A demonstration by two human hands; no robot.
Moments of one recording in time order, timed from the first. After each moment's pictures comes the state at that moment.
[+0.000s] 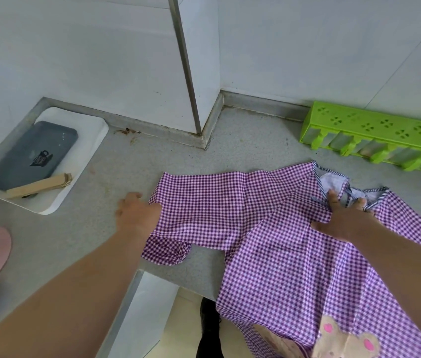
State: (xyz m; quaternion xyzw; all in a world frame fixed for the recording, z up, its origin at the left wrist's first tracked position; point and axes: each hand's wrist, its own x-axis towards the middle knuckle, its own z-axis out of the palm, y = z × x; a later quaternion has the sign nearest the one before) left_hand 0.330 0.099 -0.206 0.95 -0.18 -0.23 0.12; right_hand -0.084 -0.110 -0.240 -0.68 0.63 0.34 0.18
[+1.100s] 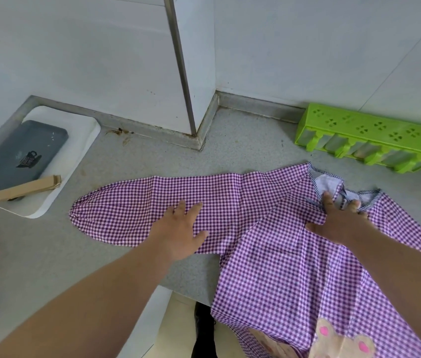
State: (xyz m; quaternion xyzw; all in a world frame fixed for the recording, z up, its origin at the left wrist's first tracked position) left_hand 0.268 0.087 -0.223 0.78 -0.54 -0.26 -0.17; right_hand -0.080 -0.105 -0.238 -0.68 0.64 0.31 0.17
